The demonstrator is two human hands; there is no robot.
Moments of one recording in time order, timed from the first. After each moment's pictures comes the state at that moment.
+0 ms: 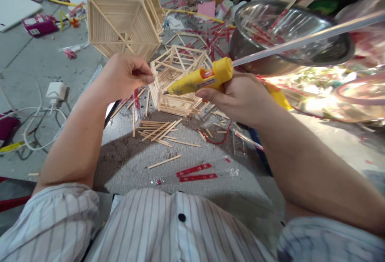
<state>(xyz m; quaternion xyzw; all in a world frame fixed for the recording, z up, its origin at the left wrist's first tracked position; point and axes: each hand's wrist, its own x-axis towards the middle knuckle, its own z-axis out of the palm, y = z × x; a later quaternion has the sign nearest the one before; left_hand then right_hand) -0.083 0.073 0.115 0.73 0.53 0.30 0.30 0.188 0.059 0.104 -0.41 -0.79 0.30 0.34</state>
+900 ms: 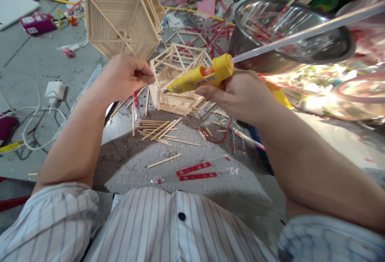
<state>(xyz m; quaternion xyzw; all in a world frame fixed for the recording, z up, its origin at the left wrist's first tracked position) -0.089 0.081 0.100 0.75 0.53 0.28 0.27 0.184 0.057 0.110 -0.43 -0.80 0.29 0.31</state>
